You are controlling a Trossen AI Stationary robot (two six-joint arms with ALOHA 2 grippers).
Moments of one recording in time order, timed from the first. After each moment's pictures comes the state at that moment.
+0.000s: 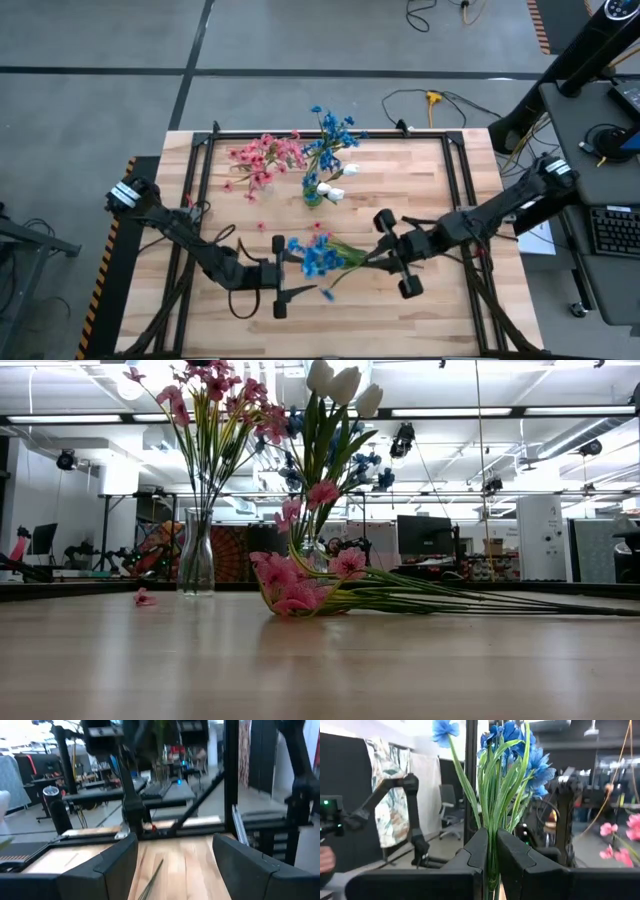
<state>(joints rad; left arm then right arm) -0.63 1.59 0.75 0.91 -0.68 0.13 0.45 1.27 0.76 0.76 0.12 -0.07</state>
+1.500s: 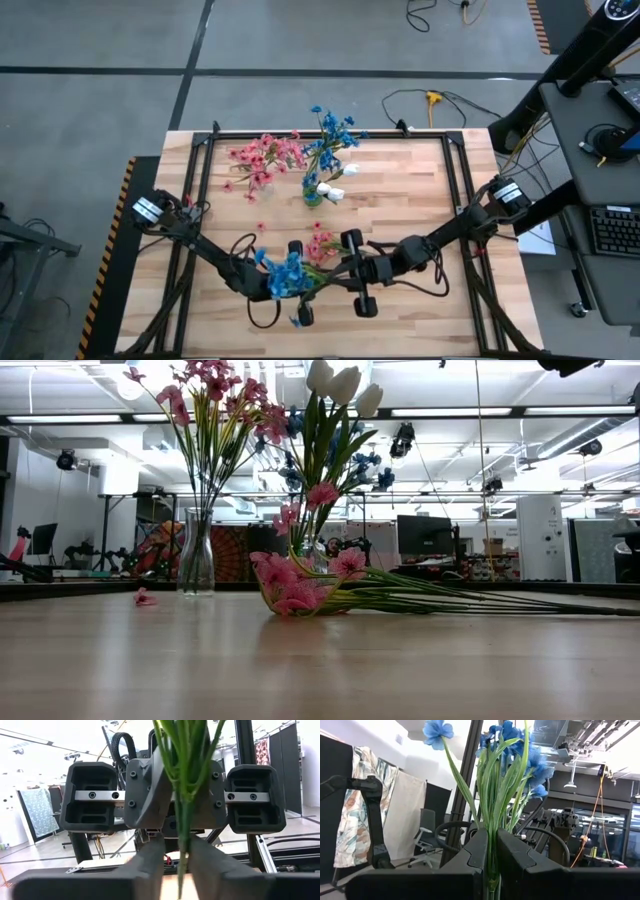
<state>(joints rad) -0.59 1.82 0.97 1.12 -0.72 0.33 0.45 1.79 0.94 1.31 0.13 -0.30</state>
